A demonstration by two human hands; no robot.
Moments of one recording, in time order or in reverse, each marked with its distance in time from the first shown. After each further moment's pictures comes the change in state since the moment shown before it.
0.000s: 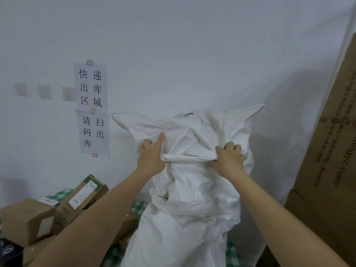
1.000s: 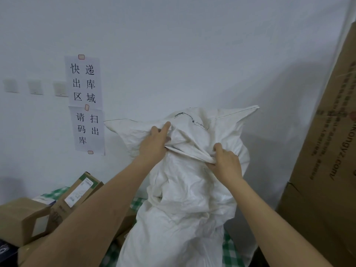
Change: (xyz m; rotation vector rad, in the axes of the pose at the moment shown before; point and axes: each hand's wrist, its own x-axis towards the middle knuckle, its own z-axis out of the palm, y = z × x) left_hand 0.021 0.023 -0.005 0.068 0.144 0.227; right_hand -0.013 0.014 0.029 0.118 0.170 -0.127
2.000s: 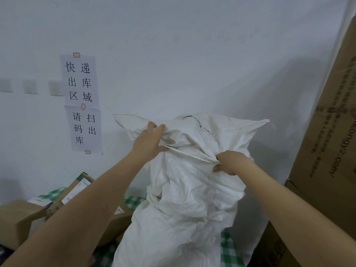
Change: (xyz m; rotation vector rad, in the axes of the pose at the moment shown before) left_hand 0.008 -0.014 -0.006 0.100 -0.089 0.088; right_hand 0.027 0.013 -0.033 -0.290 -0.681 -0.038
